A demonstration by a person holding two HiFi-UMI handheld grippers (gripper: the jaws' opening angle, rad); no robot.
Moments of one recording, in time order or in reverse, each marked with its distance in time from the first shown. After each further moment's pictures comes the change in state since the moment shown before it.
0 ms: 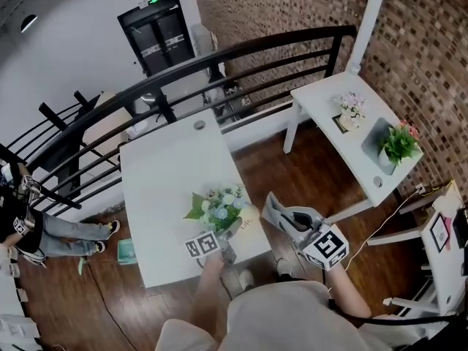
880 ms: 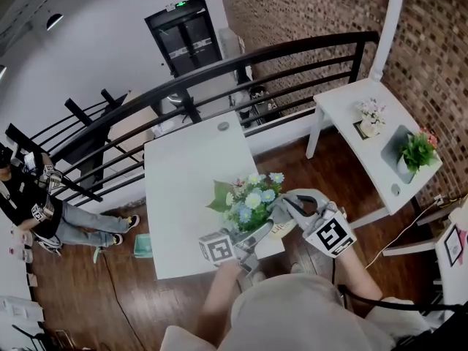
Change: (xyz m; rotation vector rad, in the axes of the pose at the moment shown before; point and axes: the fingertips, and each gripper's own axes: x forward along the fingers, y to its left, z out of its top) left arm -0.025 -0.183 0.024 0.121 -0.053 -0.367; right arm 0.026 -0.005 0.058 -0.331 -0.038 0.077
